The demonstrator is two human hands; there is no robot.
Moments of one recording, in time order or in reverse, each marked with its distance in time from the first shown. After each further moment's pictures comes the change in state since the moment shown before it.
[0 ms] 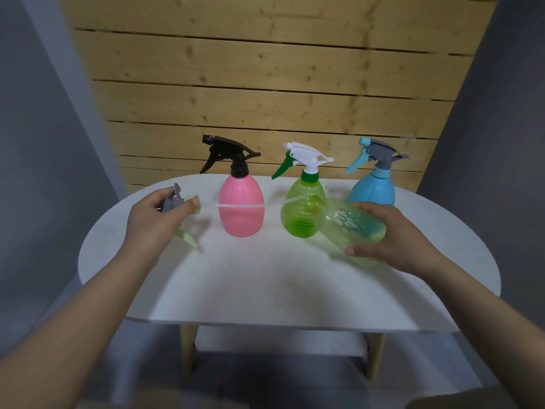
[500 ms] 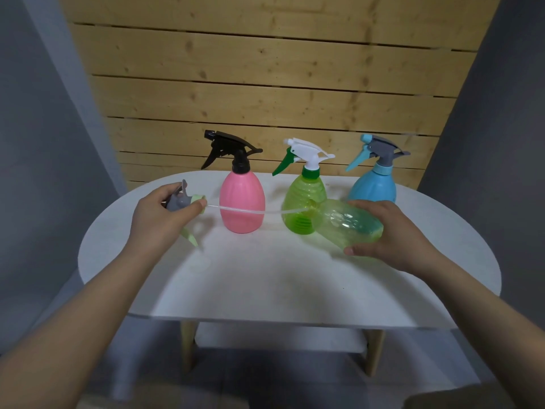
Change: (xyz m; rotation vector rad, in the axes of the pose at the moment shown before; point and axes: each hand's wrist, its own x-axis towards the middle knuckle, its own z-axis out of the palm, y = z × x) left_hand -0.004 0.000 0.004 0.130 0.007 0.105; right_hand 0.000 -0.002 0.003 -0.083 -0.014 -0.030
